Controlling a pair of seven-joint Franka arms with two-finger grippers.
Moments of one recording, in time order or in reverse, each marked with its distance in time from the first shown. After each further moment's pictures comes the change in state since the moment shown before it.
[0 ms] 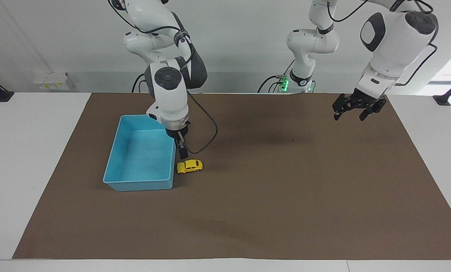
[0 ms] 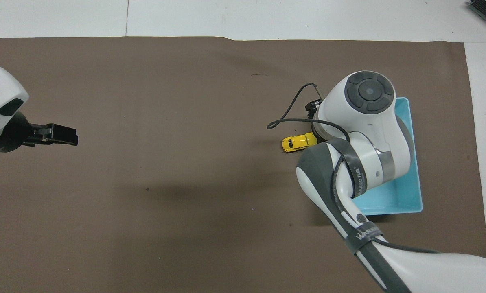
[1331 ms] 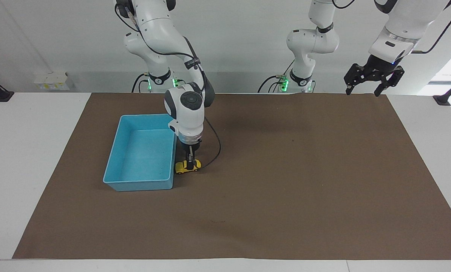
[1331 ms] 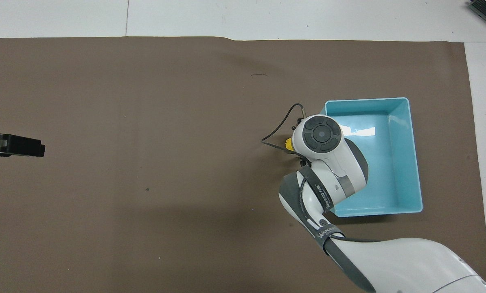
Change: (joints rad) left arm 0.005 -0.062 -0.006 0.105 0.041 -0.158 0.056; right arm 0.046 0.074 -0.008 -0.189 -0.136 0.317 0.365
